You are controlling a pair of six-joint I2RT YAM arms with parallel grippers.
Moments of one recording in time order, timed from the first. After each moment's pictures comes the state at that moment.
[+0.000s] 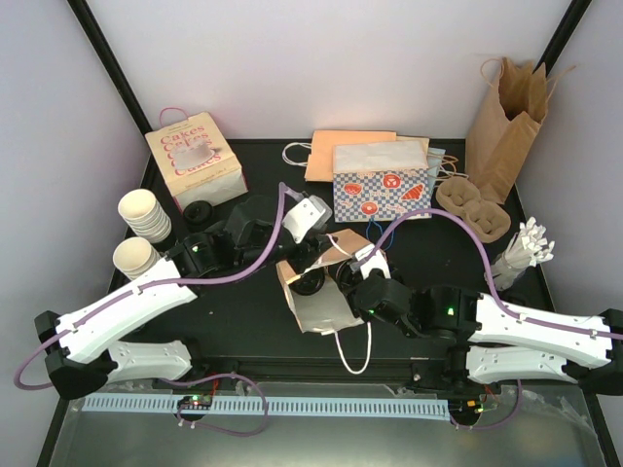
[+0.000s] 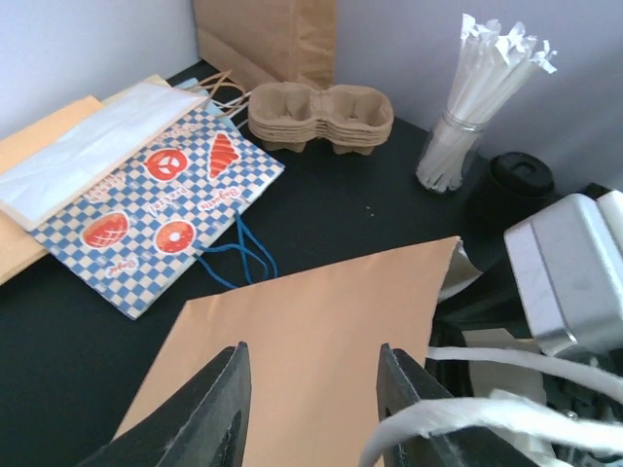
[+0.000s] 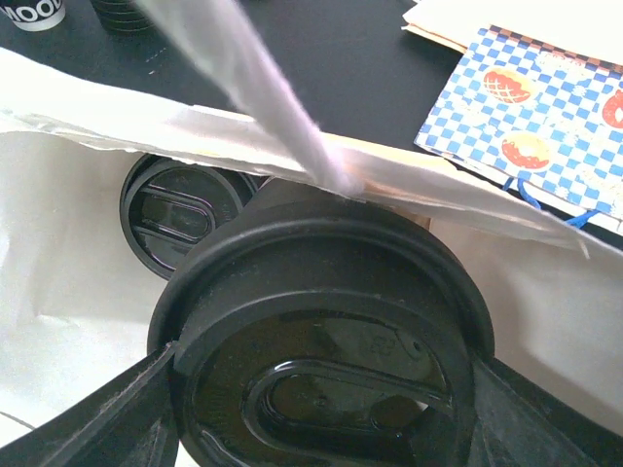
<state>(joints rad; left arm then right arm) -0.98 1.14 1.24 -0.56 0.04 -0.09 1.34 0.98 0.95 -0.79 0.60 0.51</state>
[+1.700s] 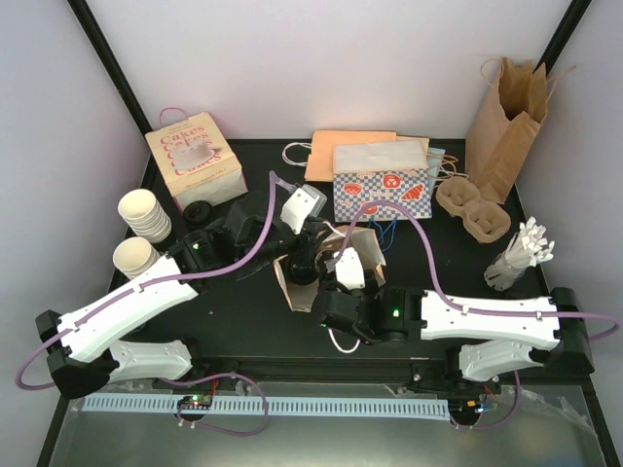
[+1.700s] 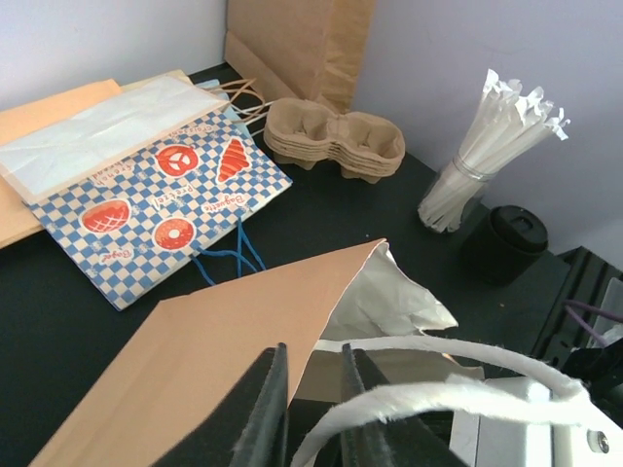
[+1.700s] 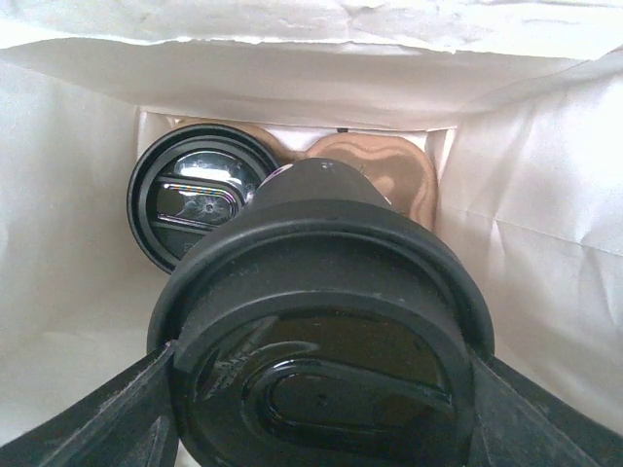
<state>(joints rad) -0.96 1.15 1.26 -0.52 -0.01 -0.26 1.44 1.27 1.09 -0.86 0.78 0.84</state>
